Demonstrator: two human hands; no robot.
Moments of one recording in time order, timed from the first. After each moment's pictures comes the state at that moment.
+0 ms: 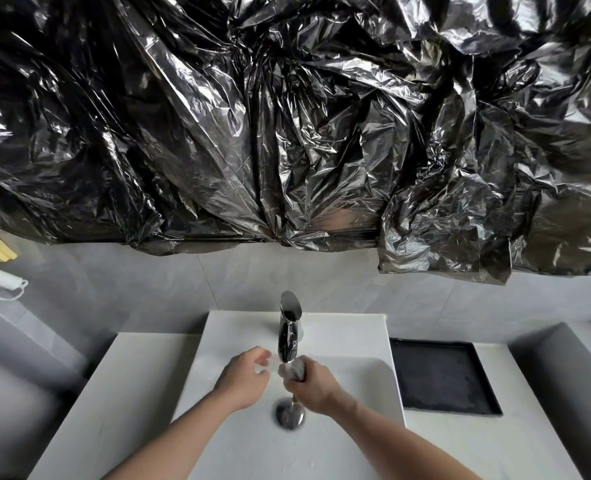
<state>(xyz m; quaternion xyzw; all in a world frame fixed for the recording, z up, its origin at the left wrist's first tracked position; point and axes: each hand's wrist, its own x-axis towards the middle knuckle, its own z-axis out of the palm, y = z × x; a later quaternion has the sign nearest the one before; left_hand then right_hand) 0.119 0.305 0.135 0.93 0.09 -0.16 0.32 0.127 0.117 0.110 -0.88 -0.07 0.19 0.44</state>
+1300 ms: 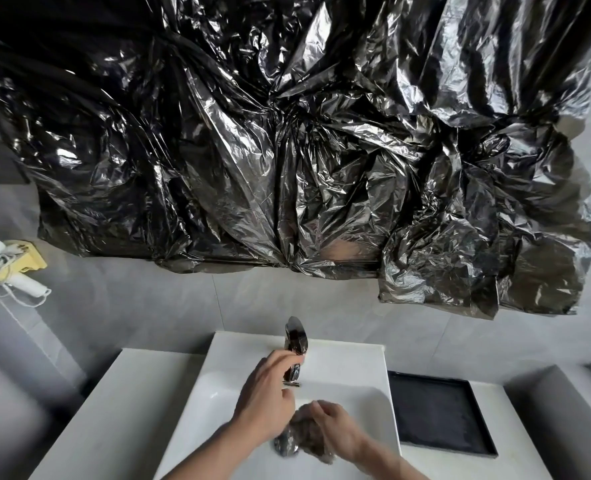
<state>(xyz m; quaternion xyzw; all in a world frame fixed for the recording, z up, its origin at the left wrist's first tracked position) 0.077 0.257 0.198 0.95 -0.06 0.02 0.32 0.090 0.078 0.115 -0.83 -0.03 0.25 0.49</state>
